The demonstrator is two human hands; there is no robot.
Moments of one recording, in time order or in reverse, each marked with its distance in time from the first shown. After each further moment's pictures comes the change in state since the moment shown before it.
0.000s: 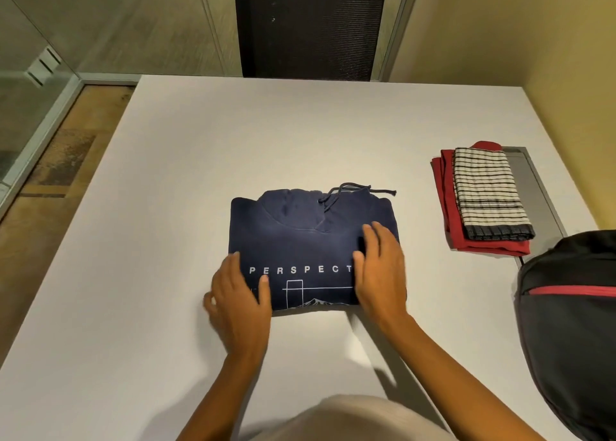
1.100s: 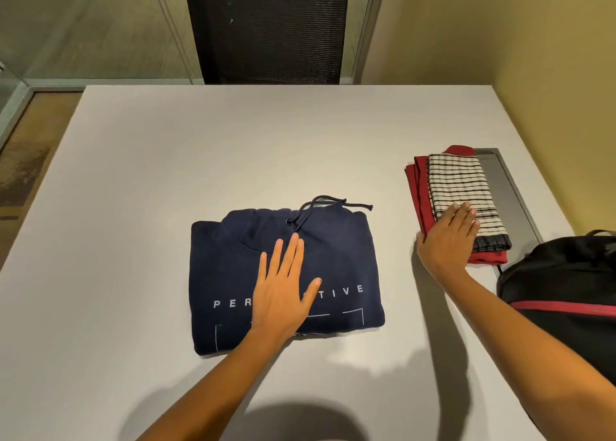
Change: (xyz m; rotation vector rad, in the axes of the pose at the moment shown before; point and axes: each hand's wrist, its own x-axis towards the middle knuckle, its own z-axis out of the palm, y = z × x) left_hand 0.039 0.072 0.079 0.265 -0.413 0.606; right_hand 0.130 0.164 -0.034 -0.665 -0.109 0.396
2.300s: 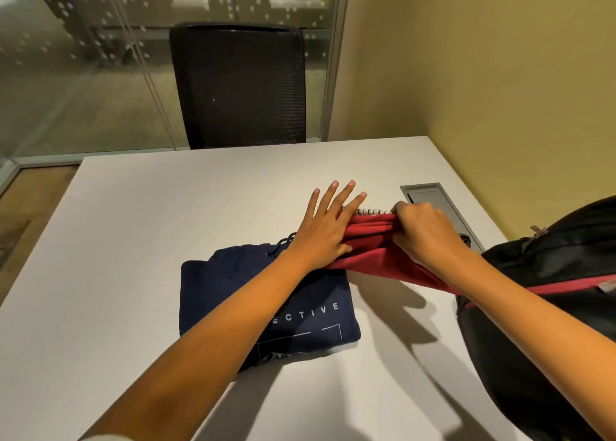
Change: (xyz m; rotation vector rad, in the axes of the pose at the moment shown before) left_hand 0.103 0.102 -0.113 0.073 0.155 0.605; right_hand -0.081 -0.003 -0.209 0.056 0.079 -0.493
